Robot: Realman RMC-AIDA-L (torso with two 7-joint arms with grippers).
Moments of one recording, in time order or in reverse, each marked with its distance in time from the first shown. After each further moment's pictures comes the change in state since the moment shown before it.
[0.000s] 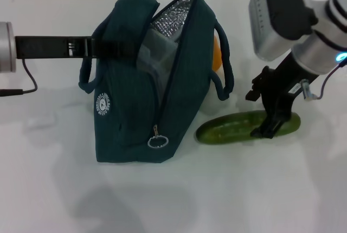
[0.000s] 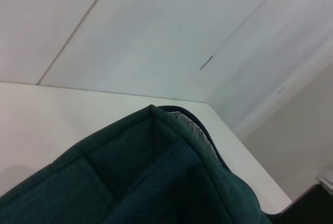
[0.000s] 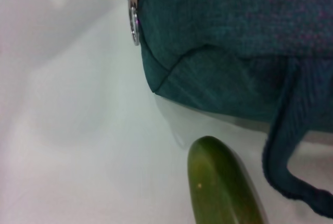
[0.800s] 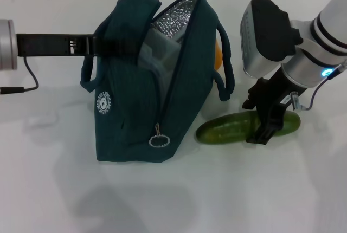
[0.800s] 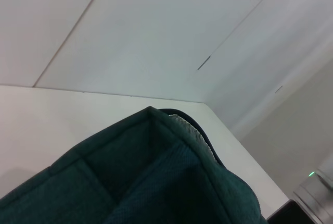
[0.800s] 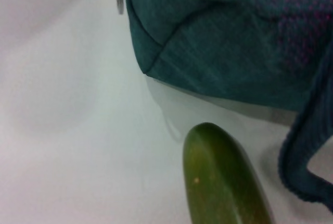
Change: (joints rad) left arm -0.008 0.001 0.001 0.000 -0.001 0.000 -0.002; right arm 0.017 0.000 -0.107 0.141 0.048 0.158 -0.007
